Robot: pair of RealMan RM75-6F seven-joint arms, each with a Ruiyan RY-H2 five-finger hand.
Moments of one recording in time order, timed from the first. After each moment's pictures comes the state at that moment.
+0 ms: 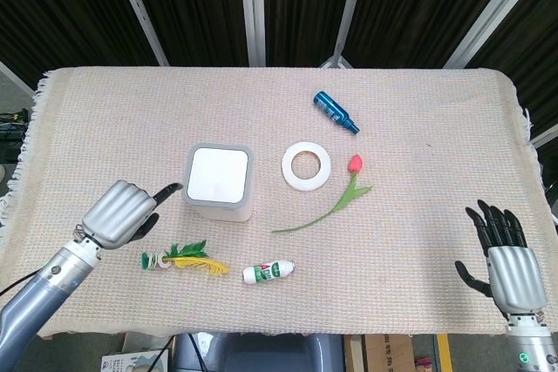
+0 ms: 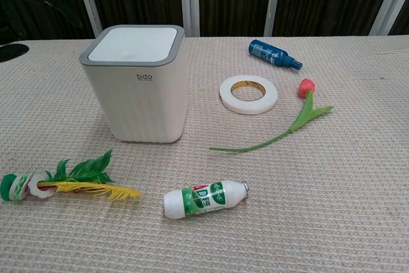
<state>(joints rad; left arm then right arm) -0.55 -0.90 -0.19 -2.10 1.34 0.94 0.49 0.05 -1.10 0.06 -1.77 -1.54 1.52 -0.12</state>
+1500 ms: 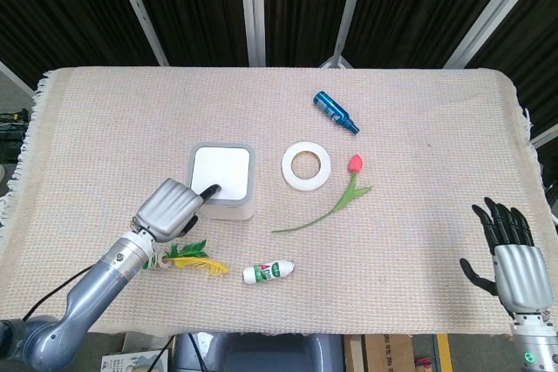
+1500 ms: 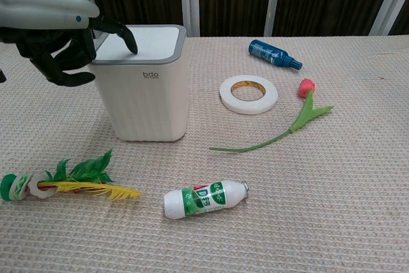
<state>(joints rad) -0.87 -1.07 -0.11 -2.17 0.85 1.05 0.86 0.05 -1.09 0.07 -1.76 -1.54 1.53 -0.09</state>
